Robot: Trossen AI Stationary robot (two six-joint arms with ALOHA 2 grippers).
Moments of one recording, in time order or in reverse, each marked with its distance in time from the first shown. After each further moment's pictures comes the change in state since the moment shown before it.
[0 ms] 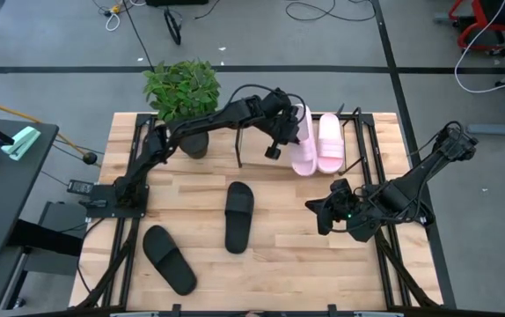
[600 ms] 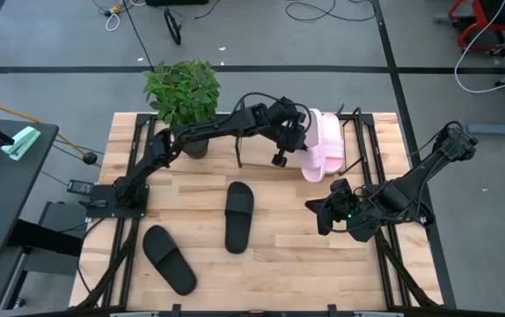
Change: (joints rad) left arm -0.058 0.032 0.033 0.071 -0.038 -0.006; right arm 0.000 0.000 0.000 0.000 0.001 -0.009
